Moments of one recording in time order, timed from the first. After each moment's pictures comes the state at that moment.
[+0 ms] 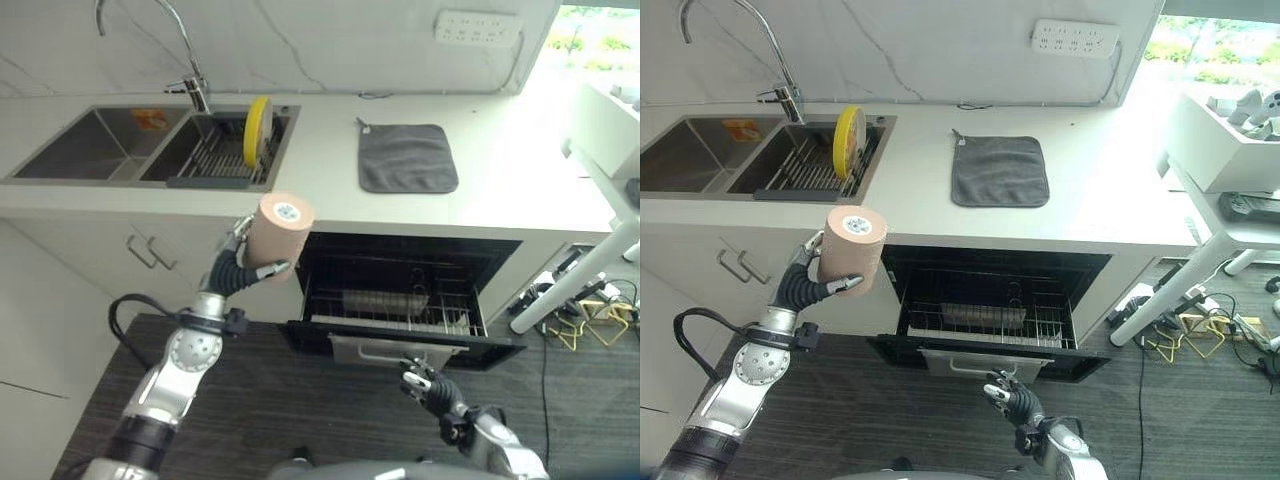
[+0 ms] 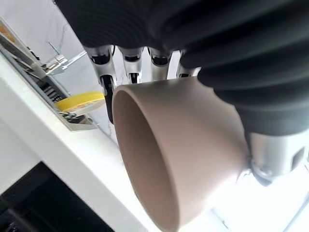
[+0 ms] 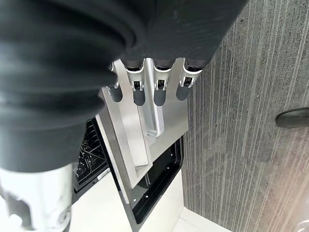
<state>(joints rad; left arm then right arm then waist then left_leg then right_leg) 0.01 0.55 -0.11 0.04 0.18 -0.37 0.23 0.12 -0.25 0.22 0.56 0.48 0.08 0.33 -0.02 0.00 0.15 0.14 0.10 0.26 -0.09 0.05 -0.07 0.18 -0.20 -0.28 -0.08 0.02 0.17</state>
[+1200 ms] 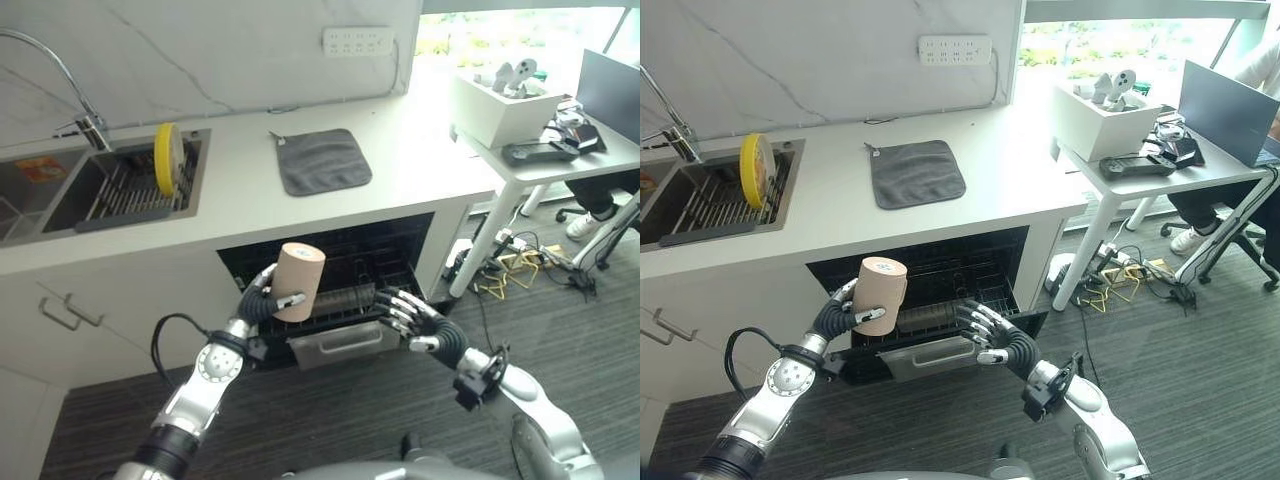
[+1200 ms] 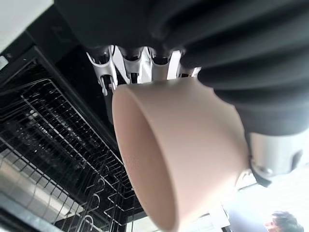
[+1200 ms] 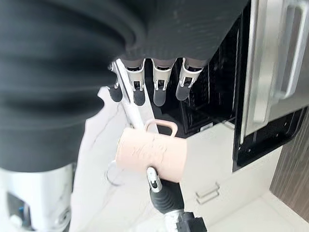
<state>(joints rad) 0.00 0.47 -0.24 0.18 0.00 -0.15 0.04 0.12 -0.41 0.24 -0.13 0.57 0.14 0.51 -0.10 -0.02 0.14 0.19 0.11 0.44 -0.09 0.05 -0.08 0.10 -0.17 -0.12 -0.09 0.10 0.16</state>
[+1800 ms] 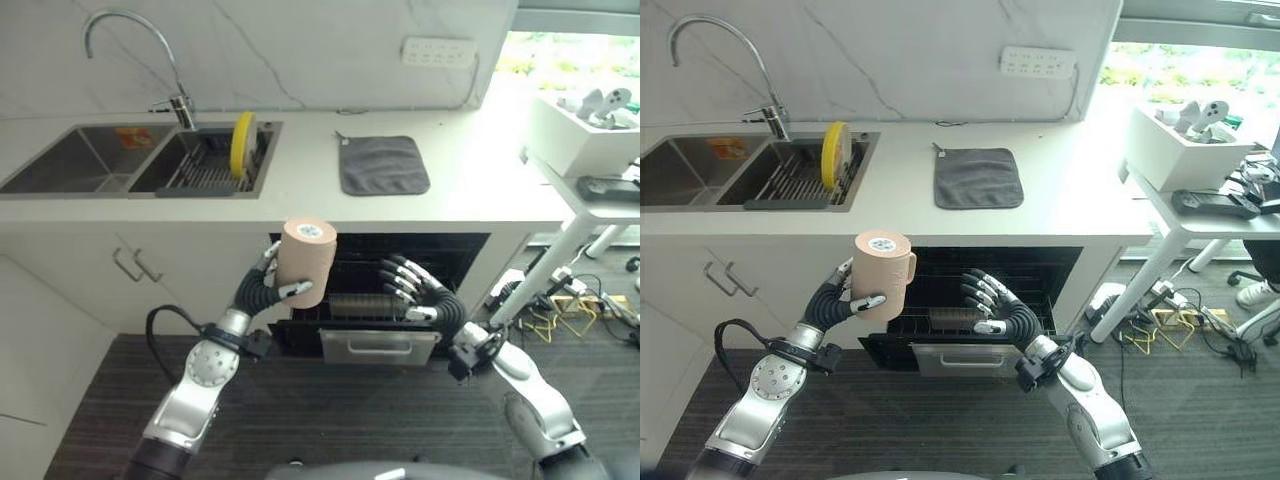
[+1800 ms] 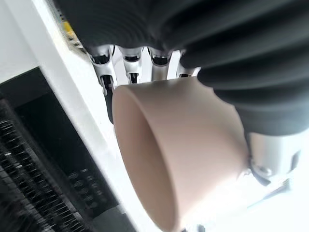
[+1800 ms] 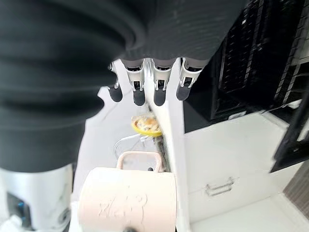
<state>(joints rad) 0.07 0.48 -0.19 -0.15 -0.02 -0.24 0.00 0.03 -0.41 0.25 -0.13 0.61 0.05 0.35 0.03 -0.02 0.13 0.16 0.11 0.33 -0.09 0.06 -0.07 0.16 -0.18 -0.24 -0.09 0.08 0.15</state>
